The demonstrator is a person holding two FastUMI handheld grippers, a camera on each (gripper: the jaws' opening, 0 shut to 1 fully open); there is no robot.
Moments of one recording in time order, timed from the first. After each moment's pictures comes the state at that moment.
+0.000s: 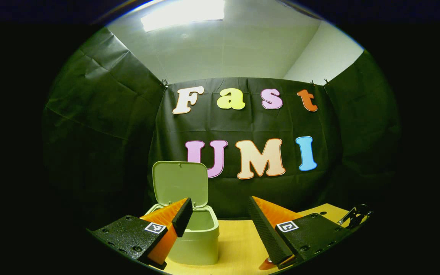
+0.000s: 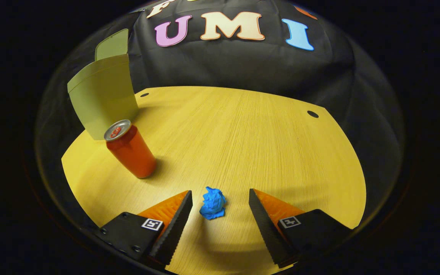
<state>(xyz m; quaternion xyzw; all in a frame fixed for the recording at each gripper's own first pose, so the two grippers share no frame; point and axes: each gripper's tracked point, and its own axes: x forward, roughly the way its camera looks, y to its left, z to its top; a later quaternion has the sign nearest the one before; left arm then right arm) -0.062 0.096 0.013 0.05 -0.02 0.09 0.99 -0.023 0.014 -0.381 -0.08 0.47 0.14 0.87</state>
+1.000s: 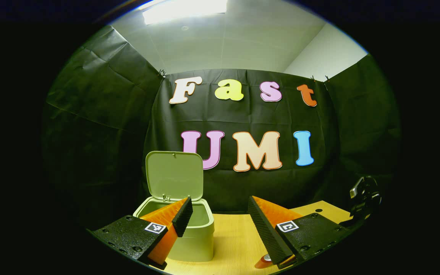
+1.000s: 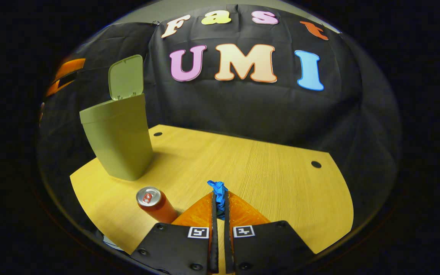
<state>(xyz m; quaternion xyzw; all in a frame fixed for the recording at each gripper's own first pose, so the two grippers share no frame) -0.047 0.092 -0.004 0.03 0.01 0.07 1.00 0.050 0.072 -0.246 -0.07 0.30 0.18 0.93</state>
